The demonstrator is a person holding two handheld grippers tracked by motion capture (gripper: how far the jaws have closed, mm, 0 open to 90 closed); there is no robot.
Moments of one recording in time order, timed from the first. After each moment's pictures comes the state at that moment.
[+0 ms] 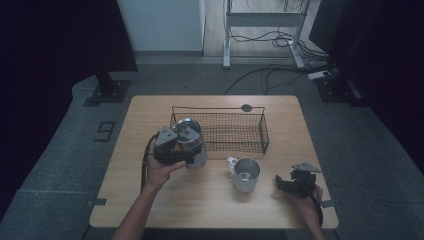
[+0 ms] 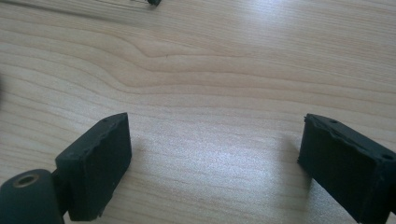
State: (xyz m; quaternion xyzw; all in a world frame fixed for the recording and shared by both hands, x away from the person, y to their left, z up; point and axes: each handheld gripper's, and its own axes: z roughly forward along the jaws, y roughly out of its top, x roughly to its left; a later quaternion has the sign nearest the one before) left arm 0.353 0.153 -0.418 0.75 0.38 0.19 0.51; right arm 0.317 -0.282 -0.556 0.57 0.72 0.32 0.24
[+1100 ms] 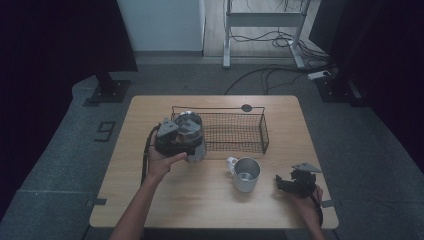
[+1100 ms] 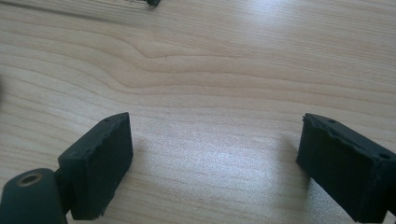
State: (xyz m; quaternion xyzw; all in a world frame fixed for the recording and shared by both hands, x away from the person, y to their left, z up) left arm 0.374 0.151 -0.408 0.75 0.38 0.20 0.50; right arm 0.317 -0.282 -0.556 0.57 0.72 0.32 0.24
